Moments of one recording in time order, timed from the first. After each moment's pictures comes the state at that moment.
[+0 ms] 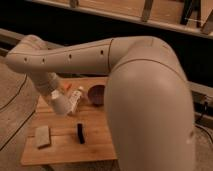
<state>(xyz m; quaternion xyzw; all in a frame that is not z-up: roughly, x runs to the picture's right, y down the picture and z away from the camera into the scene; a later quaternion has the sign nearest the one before) -0.213 0.046 0.650 -0.26 0.13 0.37 0.88</state>
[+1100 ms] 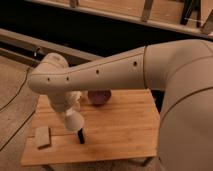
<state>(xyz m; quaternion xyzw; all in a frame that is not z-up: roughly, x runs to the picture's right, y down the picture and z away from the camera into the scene) -0.151 0.112 0.628 -0.27 0.13 0.38 0.87</state>
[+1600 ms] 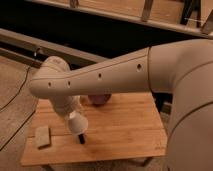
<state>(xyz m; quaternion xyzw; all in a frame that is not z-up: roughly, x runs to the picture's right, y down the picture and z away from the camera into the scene) -0.137 0.121 0.620 -0.26 0.14 0.38 0.88</state>
